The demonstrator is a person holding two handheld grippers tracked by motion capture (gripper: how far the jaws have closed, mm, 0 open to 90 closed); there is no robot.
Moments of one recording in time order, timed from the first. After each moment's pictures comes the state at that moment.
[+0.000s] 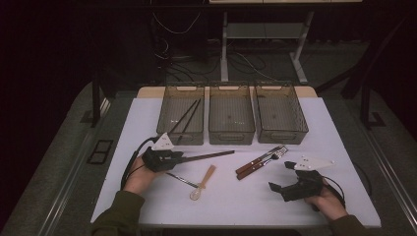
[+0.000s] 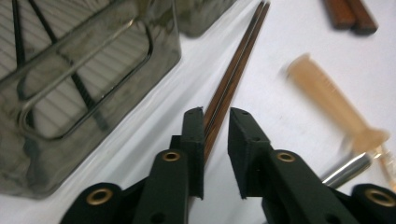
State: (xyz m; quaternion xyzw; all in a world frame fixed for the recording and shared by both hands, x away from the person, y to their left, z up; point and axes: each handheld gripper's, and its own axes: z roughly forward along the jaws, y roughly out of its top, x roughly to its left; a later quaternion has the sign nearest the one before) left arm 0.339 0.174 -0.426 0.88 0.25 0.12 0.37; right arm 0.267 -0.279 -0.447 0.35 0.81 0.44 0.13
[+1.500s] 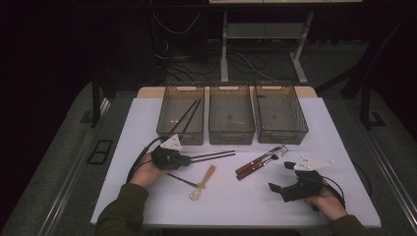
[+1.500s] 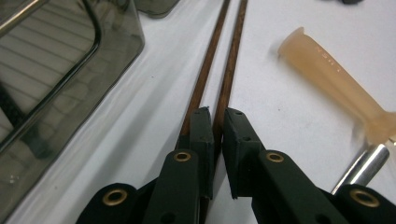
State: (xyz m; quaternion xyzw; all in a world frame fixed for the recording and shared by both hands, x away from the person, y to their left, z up) left arm 0.361 0.157 -0.446 0.91 0.18 0.06 0.36; right arm 0.267 -0.278 -0.447 0.35 0.82 0.44 0.12
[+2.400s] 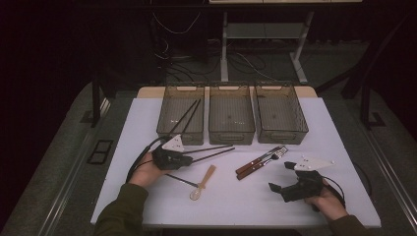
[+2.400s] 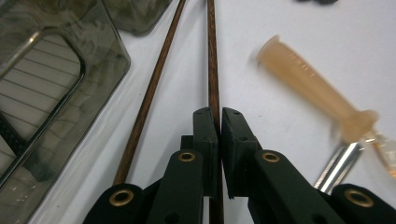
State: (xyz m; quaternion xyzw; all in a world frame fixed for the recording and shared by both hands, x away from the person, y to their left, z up) left arm 0.351 0.153 -0.431 0.91 0.16 0.07 0.36; right arm 0.266 -0.279 -0.446 0.35 0.81 0.44 0.12
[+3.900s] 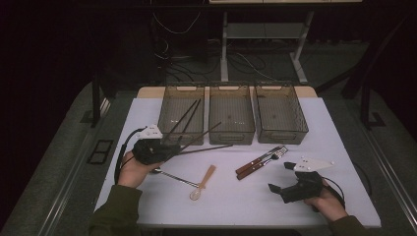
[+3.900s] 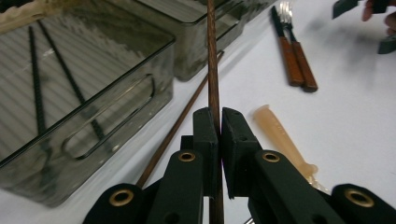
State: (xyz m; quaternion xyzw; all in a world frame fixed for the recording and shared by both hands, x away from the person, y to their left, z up) left arm 0.336 0.188 -0.383 0.85 0.29 0.09 0.44; right arm 0.263 -0.276 -0.445 0.35 0.82 0.44 0.13
